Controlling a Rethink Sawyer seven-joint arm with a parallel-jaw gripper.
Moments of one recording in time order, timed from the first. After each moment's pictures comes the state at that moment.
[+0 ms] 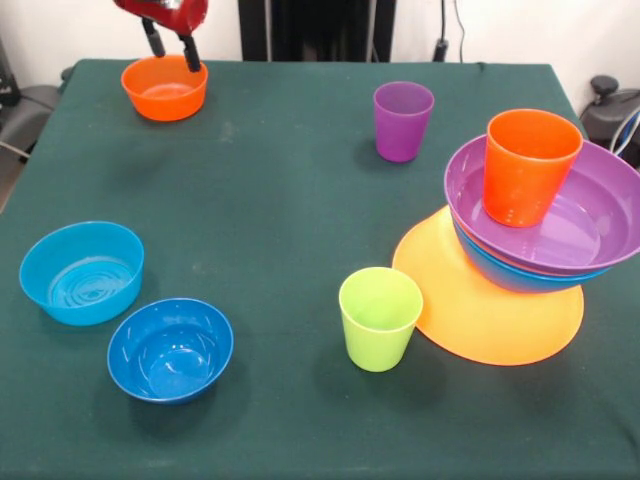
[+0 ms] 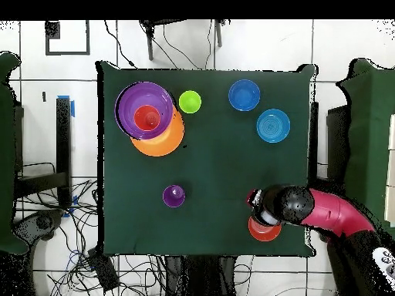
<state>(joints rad) -0.86 -0.69 0.29 1.85 -0.47 0.72 2.06</state>
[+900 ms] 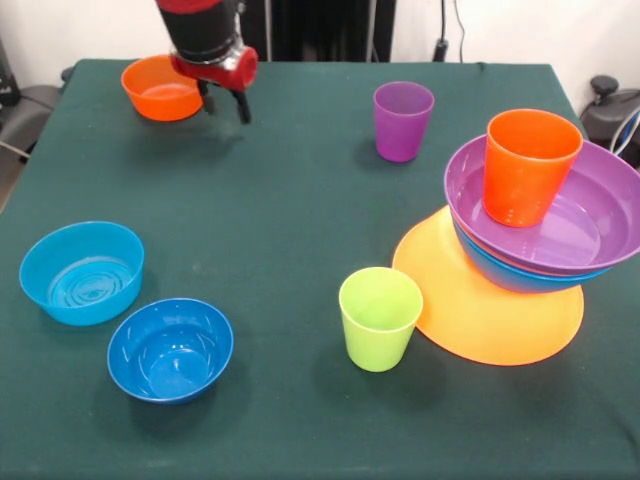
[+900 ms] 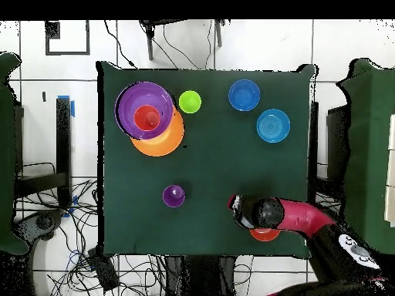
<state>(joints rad) -0.84 -0.46 0.26 1.86 -0.54 0.45 2.06</state>
